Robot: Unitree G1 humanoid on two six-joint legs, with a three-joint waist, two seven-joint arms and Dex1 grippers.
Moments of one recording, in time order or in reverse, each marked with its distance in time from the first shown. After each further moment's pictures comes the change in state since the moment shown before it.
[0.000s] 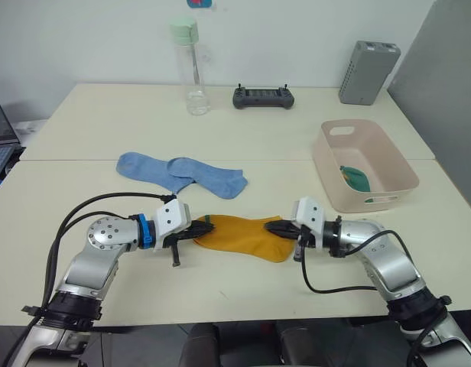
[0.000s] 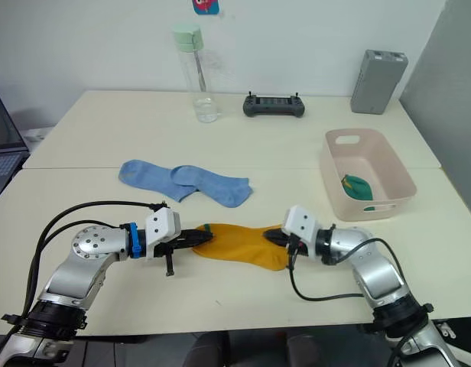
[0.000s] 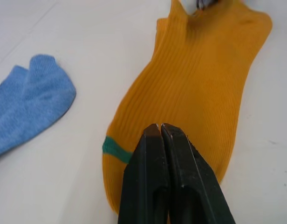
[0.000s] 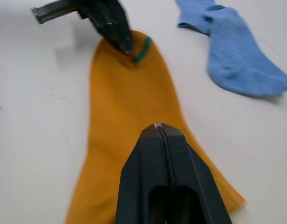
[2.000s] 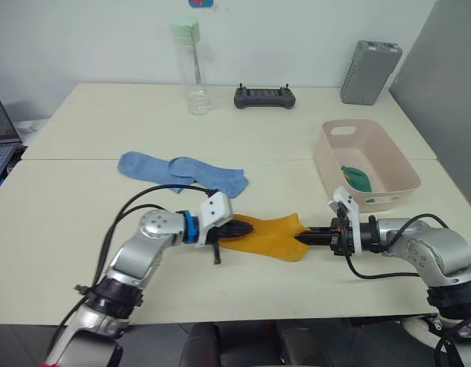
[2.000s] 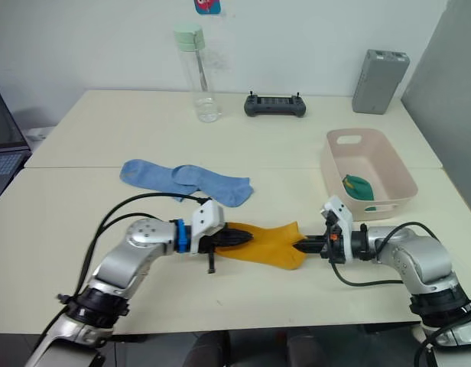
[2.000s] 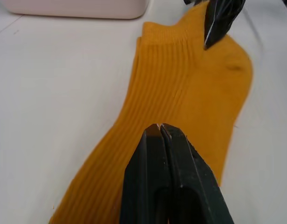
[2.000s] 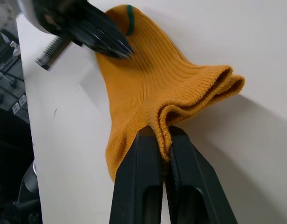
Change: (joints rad) left arm -0.163 -0.218 -0.206 -0.016 -0.015 0.228 0.066; right arm -0.059 -0.182 -0.238 -0.045 0.462 0.695 0.043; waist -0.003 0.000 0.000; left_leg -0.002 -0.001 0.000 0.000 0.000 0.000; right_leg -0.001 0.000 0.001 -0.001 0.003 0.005
